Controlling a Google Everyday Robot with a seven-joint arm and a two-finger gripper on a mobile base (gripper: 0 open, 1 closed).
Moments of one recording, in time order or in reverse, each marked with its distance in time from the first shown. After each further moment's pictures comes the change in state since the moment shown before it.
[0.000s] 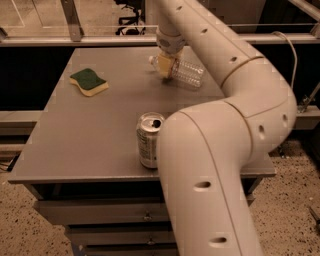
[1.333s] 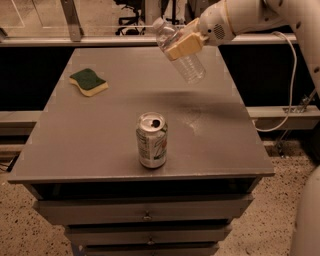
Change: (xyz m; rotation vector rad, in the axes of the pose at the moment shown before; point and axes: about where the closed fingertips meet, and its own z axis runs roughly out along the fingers) arm 0.030 0.049 -0.138 -0.293 -0.883 -0.154
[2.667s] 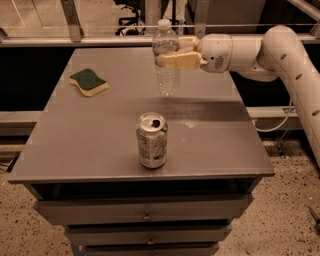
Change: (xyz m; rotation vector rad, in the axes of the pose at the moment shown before) arm -0.008 0.040 0.009 -0.173 -0.547 0.025
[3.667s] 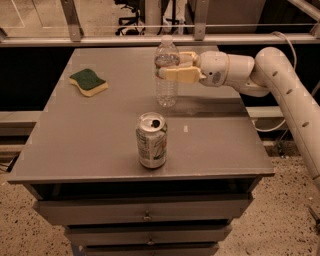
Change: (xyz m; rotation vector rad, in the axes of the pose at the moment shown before) arm 0.037 -0.001 -0.002 -0.037 -0.071 0.044
